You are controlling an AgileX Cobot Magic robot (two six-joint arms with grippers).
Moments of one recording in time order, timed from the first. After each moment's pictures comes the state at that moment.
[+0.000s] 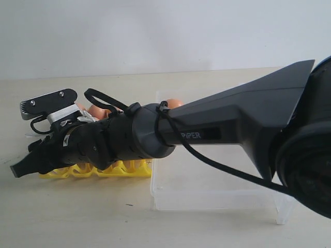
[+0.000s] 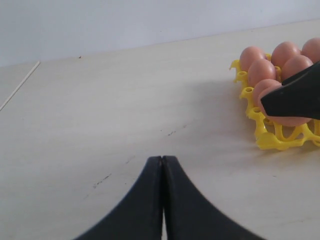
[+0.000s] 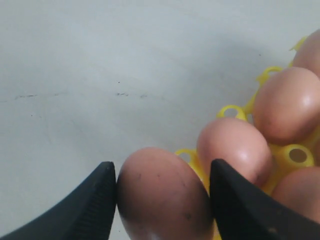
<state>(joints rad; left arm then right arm) 0.04 0.00 0.00 0.10 0.39 0.03 0.98 2.27 -1.55 0.30 0.00 -0.06</state>
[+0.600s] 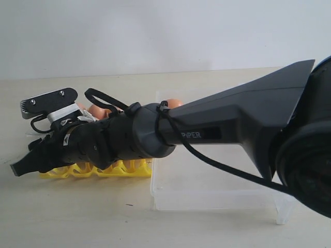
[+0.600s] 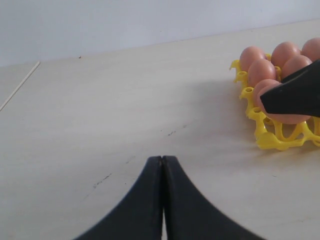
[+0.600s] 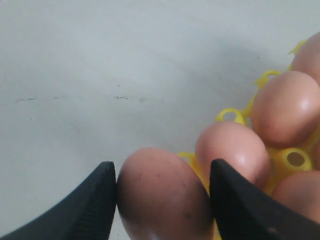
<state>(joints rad) 0.04 0.00 0.00 0.10 0.39 0.03 0.98 2.27 -1.55 0.30 -0.01 -0.06</state>
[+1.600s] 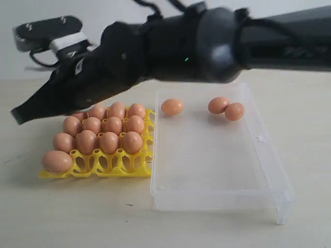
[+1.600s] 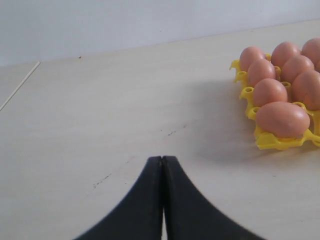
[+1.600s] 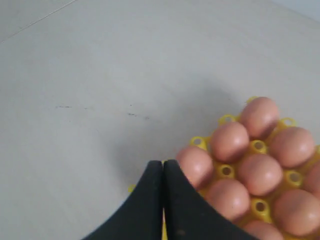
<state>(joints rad) 0.04 0.00 0.00 0.10 0.39 0.03 0.91 1.96 -1.54 0.28 0.32 -0.17</state>
